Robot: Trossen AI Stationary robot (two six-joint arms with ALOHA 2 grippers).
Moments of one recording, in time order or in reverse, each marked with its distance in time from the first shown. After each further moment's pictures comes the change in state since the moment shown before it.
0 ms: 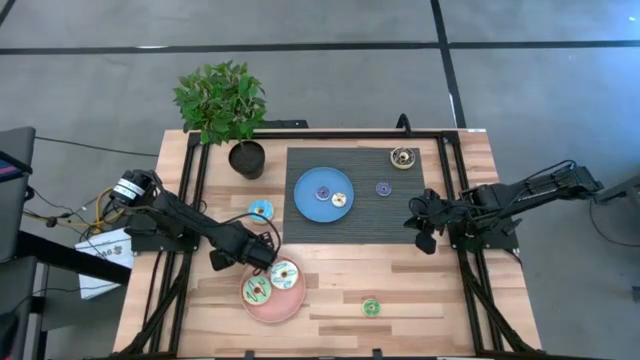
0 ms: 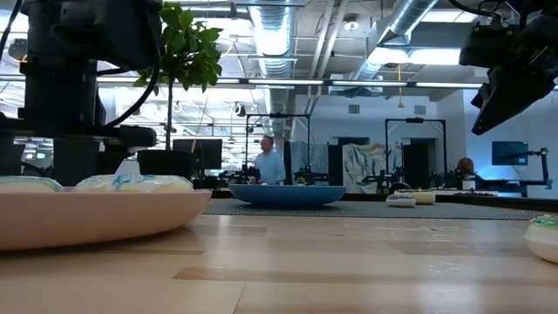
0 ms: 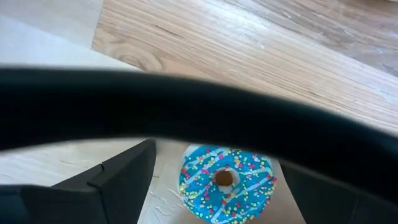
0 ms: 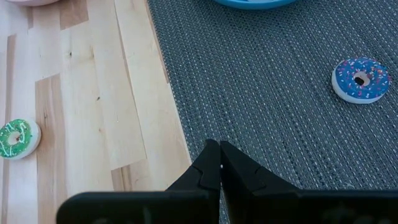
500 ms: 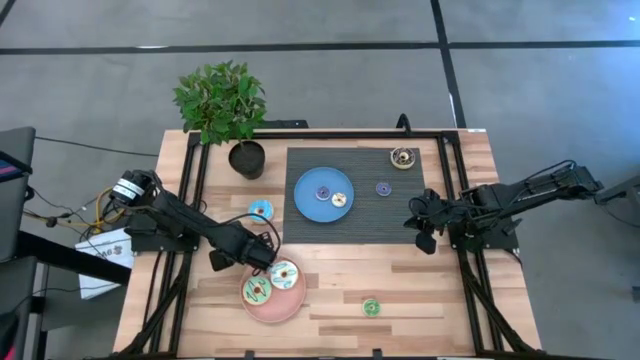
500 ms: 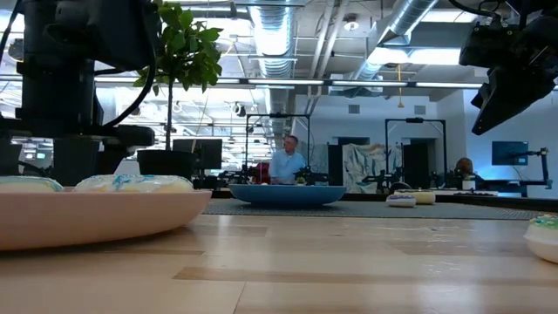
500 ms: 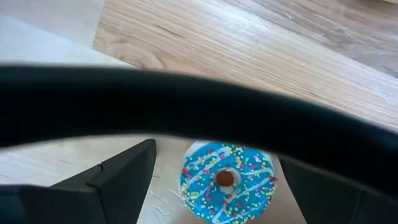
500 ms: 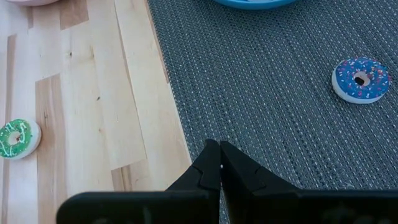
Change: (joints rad) left arm 0.000 -0.004 -0.005 -0.014 -0.019 -0.015; right arm 0.000 0.000 0.000 0.000 0.000 0.000
